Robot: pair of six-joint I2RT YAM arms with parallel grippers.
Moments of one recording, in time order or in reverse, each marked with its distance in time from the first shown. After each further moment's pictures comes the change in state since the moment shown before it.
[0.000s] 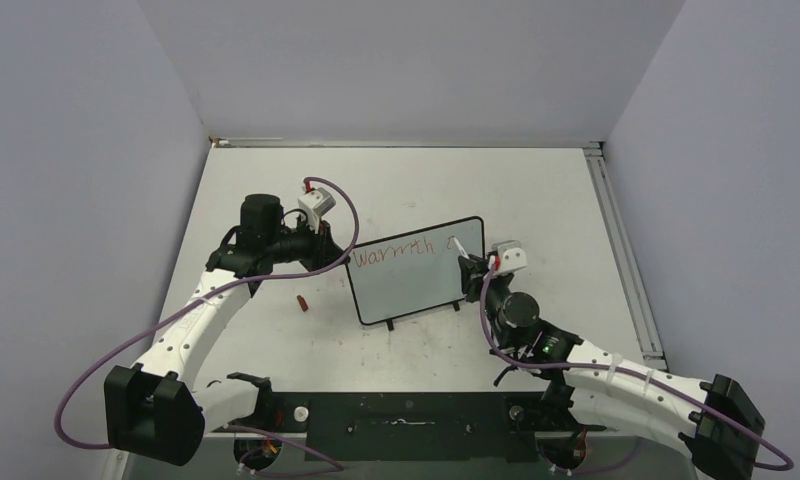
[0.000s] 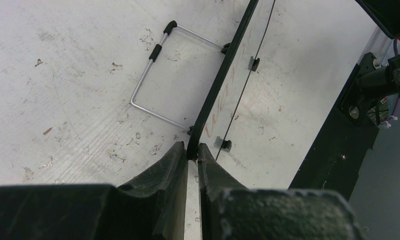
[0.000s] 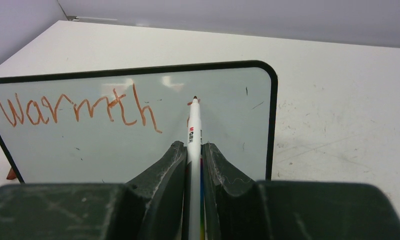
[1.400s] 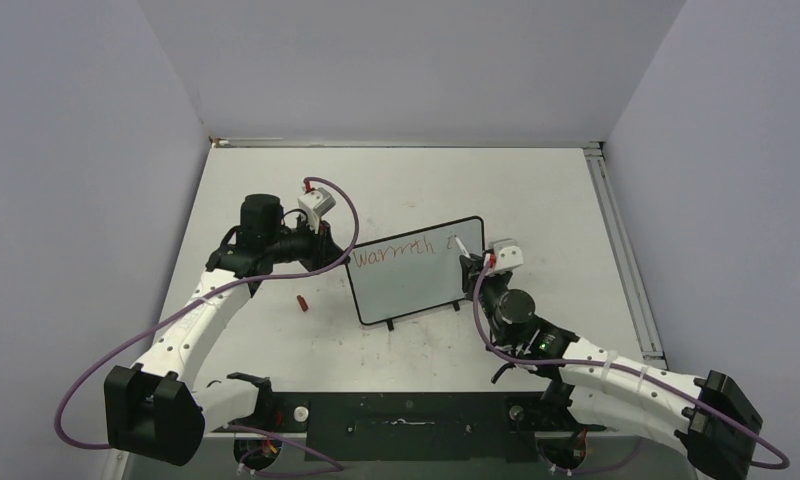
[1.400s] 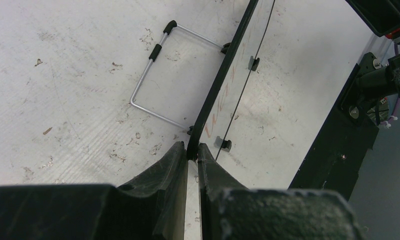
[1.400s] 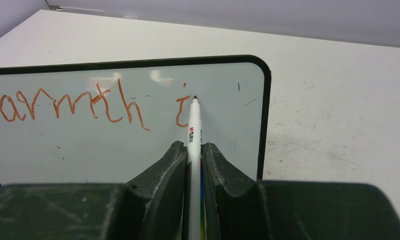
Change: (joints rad) left arm 0.000 0.000 0.000 0.000 0.000 0.000; right arm -0.023 0.037 0.010 0.016 0.004 -0.032
